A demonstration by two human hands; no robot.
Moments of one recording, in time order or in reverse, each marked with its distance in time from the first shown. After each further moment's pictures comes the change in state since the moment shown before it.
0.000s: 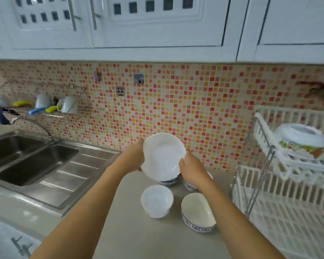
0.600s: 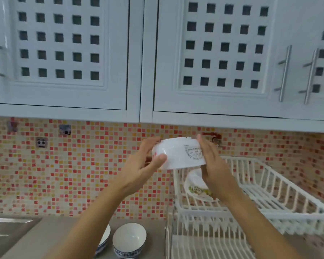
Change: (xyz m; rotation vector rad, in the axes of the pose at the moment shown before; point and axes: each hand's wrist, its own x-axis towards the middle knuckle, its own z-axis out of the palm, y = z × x) left_hand 0.003 0.230 0.022 -0.487 0.125 0.821; right_hand -0.059 0.082 -0.276 -0.457 0.679 -0.547
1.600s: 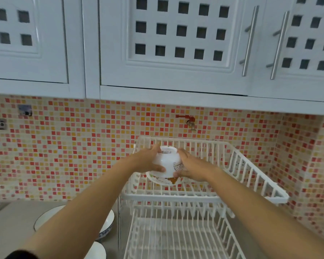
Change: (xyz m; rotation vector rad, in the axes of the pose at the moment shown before) left_hand 0.101 -0.044 0.165 0.469 -0.525 -0.283; right_hand -0.017 0.160 0.018 -0.096 -0.819 0.254
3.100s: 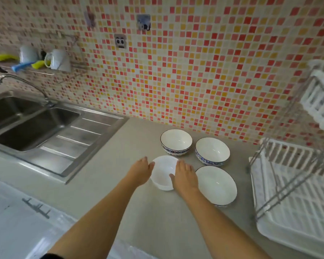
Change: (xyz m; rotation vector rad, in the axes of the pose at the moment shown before) left_hand -0.290 -0.383 0.128 -0.154 -0.022 -0.789; right_hand 0.074 -0.387 0.366 -0.089 -0.138 -0.042
